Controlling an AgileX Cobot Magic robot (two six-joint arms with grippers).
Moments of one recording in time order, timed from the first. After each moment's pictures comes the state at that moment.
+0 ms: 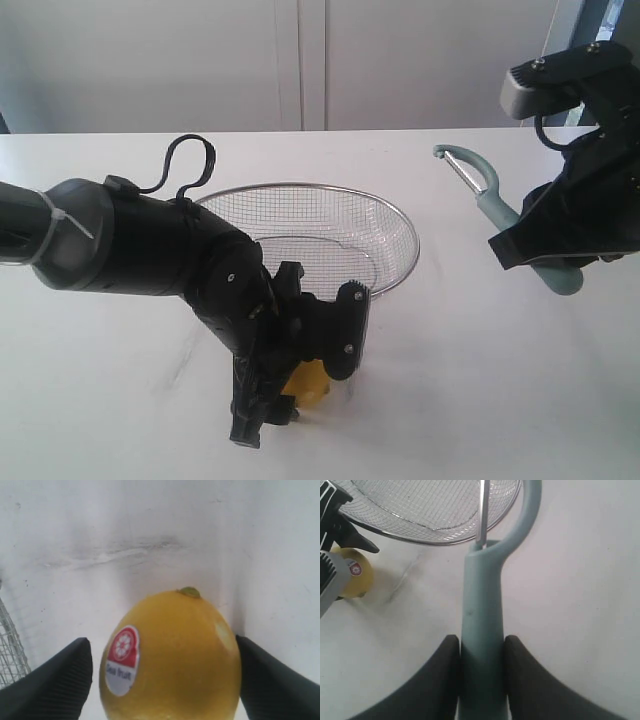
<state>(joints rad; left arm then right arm) -0.87 1.86 -1.08 -0.08 0.49 1.07 0.32 1.18 -0.98 0.14 0.90 -0.25</state>
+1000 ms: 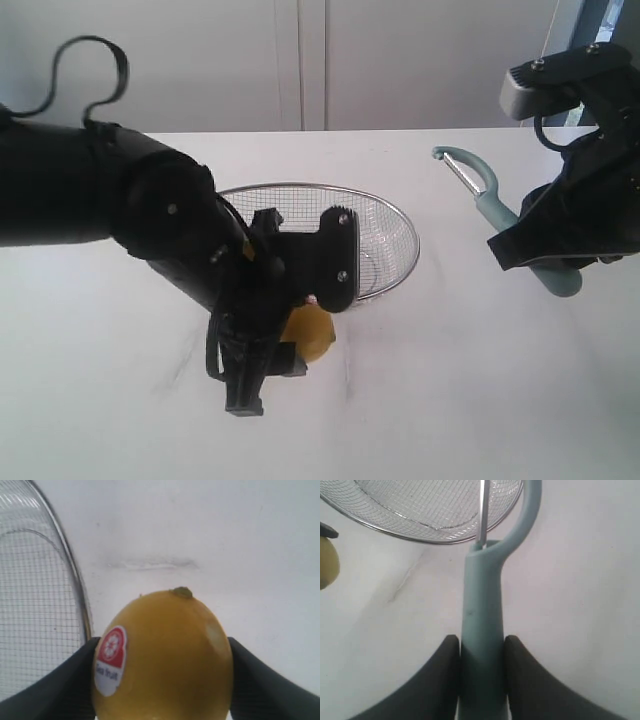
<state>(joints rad) -0.87 1.63 -1.09 -0.13 0.61 0.94 0.32 1.18 -0.98 0.15 0.91 -0.25</state>
